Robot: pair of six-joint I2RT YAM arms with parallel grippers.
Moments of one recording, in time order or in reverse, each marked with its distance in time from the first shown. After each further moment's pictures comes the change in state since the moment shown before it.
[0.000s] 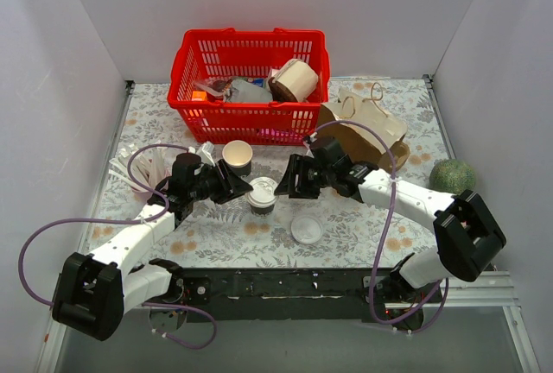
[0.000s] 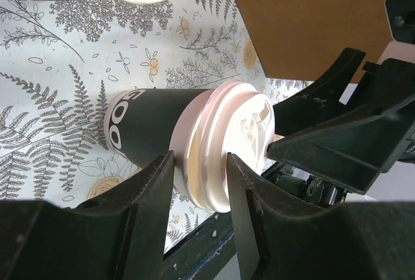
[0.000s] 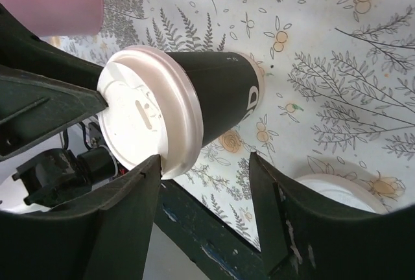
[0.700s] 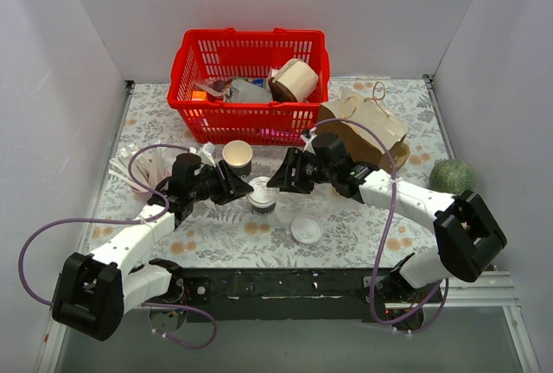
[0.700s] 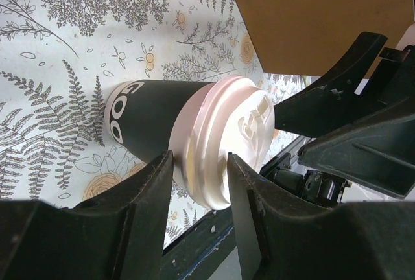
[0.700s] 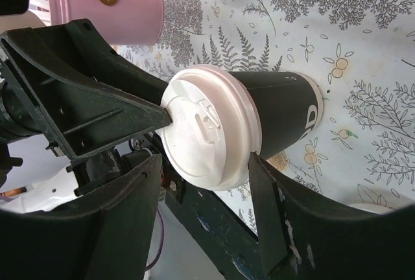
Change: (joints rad) left arm 0.000 0.000 -0.003 0.000 0.023 0.000; right arm -0.001 -0.006 -0.040 0.190 -0.083 0.091
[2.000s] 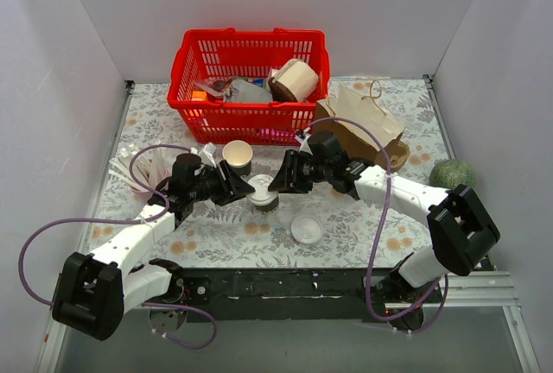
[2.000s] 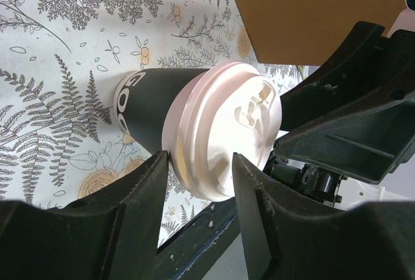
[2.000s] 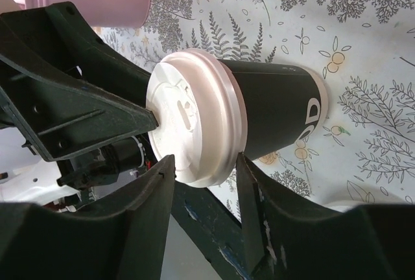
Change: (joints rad) left arm 0.000 -0.001 -0.002 0.000 0.026 -0.001; right arm 0.000 0.044 0.045 -0.060 -0.039 -0.071
